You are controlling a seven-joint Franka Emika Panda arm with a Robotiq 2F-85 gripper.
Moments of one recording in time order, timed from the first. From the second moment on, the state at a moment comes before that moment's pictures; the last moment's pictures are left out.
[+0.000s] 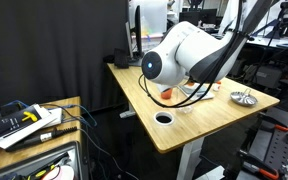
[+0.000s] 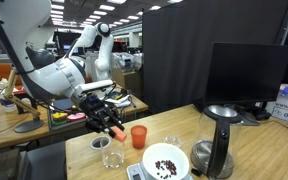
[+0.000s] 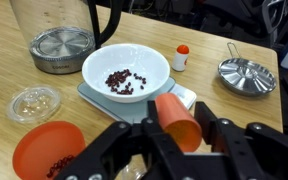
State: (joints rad) arm 0.26 0.42 0.22 -2.24 -1.13 1.77 -0.49
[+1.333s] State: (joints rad) arm 0.33 0.58 0.26 -2.15 -1.21 1.49 -0.49
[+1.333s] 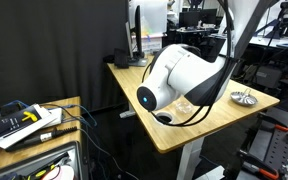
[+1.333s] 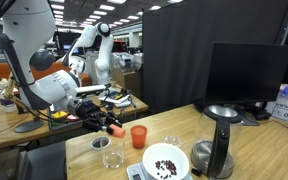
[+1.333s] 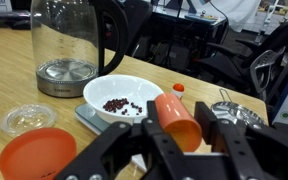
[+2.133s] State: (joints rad) arm 0.34 0.62 0.26 -2.12 -1.21 1.42 -0.49
